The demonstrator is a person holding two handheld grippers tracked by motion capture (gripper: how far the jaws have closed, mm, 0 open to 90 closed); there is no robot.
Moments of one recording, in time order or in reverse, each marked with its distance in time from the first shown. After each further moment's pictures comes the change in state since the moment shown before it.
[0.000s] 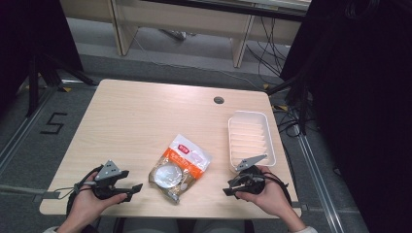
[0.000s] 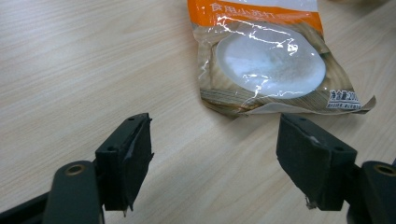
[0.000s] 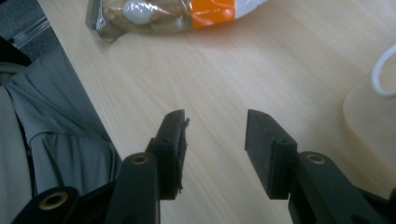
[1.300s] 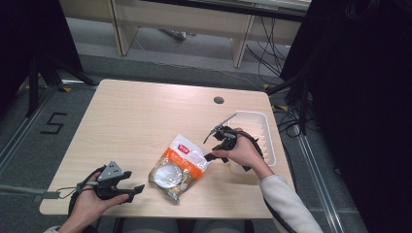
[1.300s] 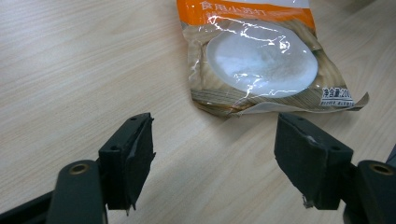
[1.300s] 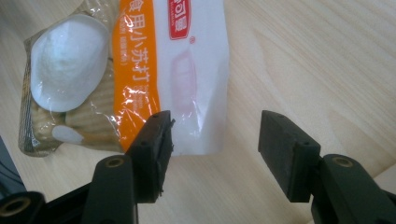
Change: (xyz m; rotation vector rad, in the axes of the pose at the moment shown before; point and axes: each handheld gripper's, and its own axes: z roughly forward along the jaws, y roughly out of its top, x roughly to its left) left arm -0.002 0.000 0.003 0.008 -0.026 0.036; right arm -0.055 0.117 0.050 0.139 -0.001 0.081
